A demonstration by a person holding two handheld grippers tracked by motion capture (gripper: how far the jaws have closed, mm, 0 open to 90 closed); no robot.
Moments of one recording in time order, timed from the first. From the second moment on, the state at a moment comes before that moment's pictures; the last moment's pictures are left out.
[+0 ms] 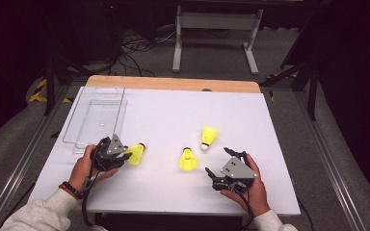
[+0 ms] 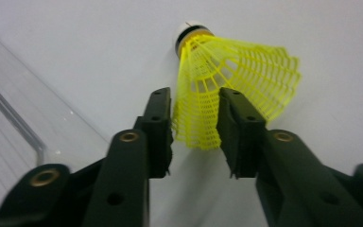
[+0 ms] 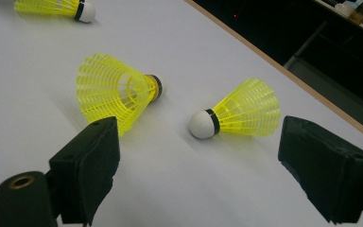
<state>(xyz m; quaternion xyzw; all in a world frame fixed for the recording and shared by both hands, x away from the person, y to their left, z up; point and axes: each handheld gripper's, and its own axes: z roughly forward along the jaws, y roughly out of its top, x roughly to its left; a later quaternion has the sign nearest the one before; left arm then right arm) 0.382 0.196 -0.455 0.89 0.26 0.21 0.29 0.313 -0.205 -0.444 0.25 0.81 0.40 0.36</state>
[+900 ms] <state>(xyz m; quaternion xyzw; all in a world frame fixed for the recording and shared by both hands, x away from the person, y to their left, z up) 0.378 0.182 -0.450 0.90 0.21 0.15 0.34 0.312 -0.206 -0.443 0.25 0.81 0.39 0.36</state>
